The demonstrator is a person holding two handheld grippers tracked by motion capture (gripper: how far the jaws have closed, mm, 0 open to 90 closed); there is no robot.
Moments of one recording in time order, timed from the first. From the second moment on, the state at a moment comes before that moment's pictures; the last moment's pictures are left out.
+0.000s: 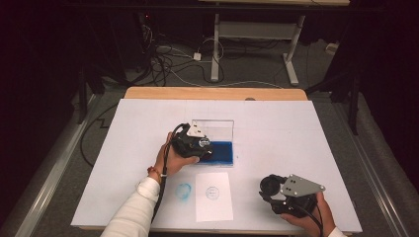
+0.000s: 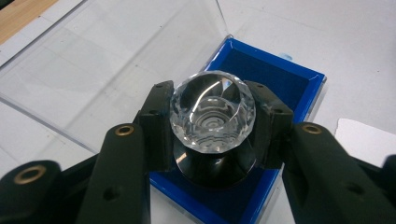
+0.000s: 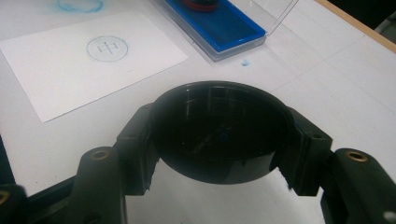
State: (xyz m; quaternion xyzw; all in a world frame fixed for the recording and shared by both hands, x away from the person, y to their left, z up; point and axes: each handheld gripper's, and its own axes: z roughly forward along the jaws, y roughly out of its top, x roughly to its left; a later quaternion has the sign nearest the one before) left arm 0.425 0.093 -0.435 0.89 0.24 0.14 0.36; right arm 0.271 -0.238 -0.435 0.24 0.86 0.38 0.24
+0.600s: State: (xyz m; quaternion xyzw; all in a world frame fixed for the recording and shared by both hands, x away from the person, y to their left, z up) left arm 0.427 0.090 -0.433 0.90 0.24 0.14 0.35; right arm 0.271 -0.237 -0.436 0.24 0.86 0.38 0.24
